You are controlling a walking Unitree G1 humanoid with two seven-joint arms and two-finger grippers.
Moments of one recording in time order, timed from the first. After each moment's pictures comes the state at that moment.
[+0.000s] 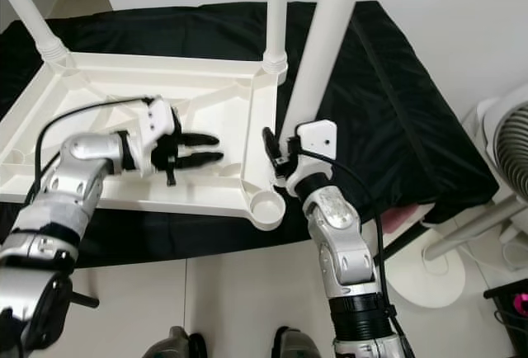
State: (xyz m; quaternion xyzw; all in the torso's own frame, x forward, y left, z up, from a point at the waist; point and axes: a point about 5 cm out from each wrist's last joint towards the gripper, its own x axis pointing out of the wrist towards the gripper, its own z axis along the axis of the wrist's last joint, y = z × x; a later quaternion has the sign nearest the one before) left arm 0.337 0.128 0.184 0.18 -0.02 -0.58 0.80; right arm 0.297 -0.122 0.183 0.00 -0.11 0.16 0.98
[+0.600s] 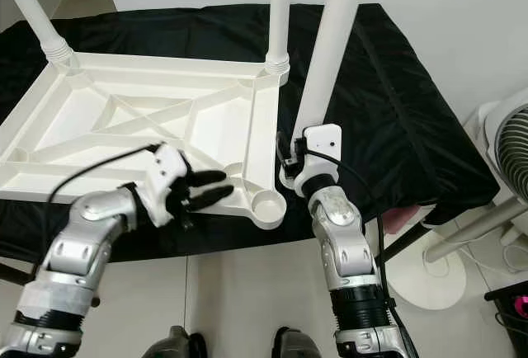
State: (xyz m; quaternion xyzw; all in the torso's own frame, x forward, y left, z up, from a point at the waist) left arm 0.285 0.100 0.150 0.14 0.03 -0.53 0.84; right arm 0.311 -0.128 0.174 -0.02 -0.09 0.13 0.99
